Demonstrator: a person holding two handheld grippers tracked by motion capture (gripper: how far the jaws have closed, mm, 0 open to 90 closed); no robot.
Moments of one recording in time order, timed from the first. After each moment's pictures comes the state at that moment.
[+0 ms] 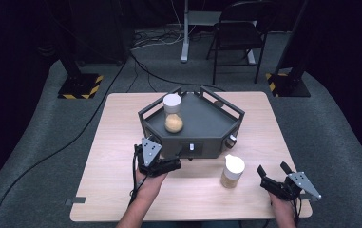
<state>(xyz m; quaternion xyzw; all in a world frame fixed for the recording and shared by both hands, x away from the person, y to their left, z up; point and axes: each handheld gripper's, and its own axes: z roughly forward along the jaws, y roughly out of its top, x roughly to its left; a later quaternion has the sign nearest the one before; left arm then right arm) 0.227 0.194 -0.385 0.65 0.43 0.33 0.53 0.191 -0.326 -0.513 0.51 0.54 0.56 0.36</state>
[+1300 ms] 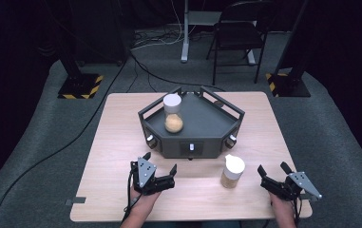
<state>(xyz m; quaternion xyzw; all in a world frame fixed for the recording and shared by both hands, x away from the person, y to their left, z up) 0.203 0.216 -0.428 0.67 0.42 0.32 0.52 0.193 -0.327 -0.512 0.52 0.54 0.56 0.36</state>
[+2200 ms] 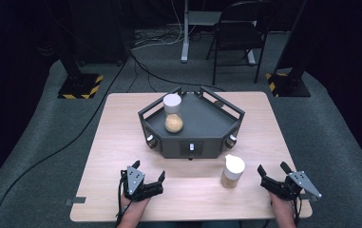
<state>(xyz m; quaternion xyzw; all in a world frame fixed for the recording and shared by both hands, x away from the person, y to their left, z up) 0.196 0.243 -0.469 0.66 0.44 0.33 0.51 0.194 -0.326 -0.510 0.52 0.54 0.56 0.35</state>
